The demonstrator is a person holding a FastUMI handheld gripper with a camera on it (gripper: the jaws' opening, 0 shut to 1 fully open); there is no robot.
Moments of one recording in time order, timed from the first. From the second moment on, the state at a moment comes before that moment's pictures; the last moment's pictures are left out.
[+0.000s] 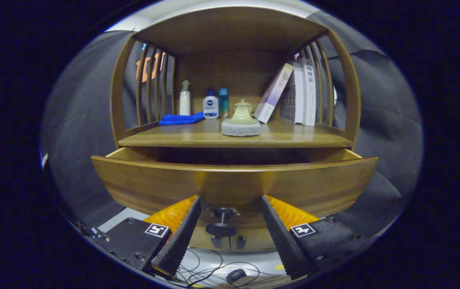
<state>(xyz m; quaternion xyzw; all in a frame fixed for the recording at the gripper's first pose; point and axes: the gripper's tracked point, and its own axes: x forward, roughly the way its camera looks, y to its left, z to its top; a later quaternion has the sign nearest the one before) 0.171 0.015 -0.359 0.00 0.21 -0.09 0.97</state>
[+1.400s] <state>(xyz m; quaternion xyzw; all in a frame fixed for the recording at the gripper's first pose) 0.096 0.016 -0.160 0.02 0.09 0.00 1.00</state>
